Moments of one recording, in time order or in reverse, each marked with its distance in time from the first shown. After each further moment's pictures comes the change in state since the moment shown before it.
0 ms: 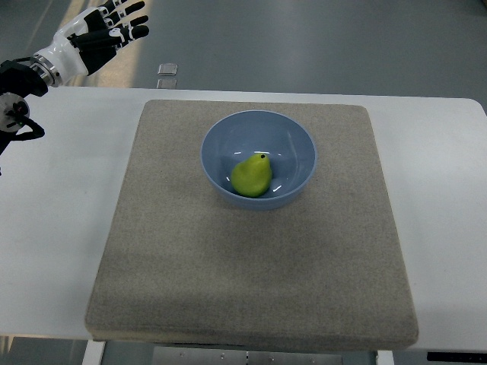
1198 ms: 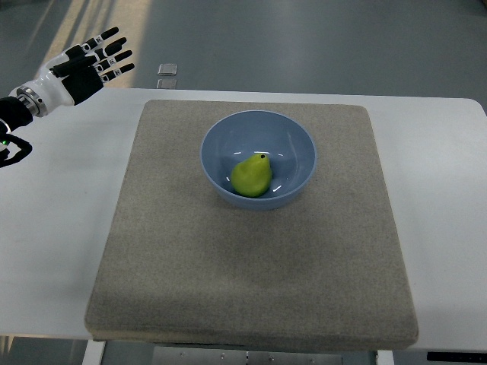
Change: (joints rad) left arm 0.128 0.016 -0.164 0.025 -0.175 -0.060 0.240; right arm -0.002 0.000 0.004 0.002 -0.001 0.009 -0.002
